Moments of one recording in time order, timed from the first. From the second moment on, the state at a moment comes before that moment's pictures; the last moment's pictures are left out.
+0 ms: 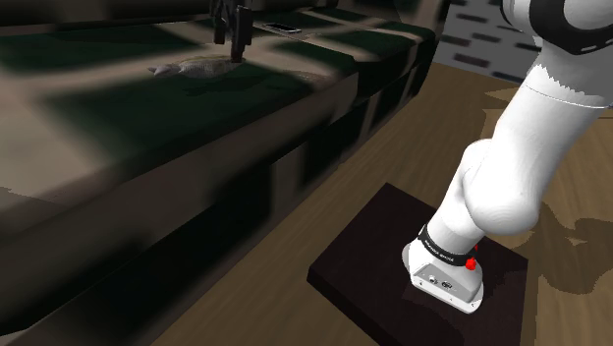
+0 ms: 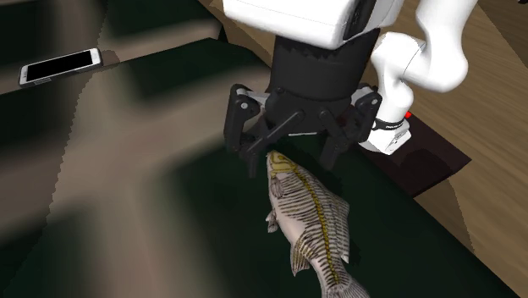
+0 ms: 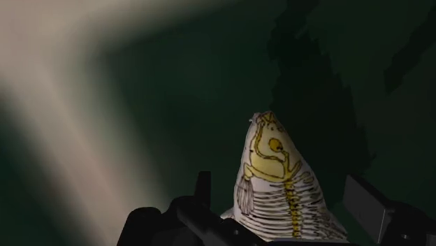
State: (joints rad) arm 0.29 0.02 0.07 -1.57 0.03 1.79 -0.94
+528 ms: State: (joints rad) arm 0.29 0.01 0.07 -1.65 0.03 1.85 -0.95
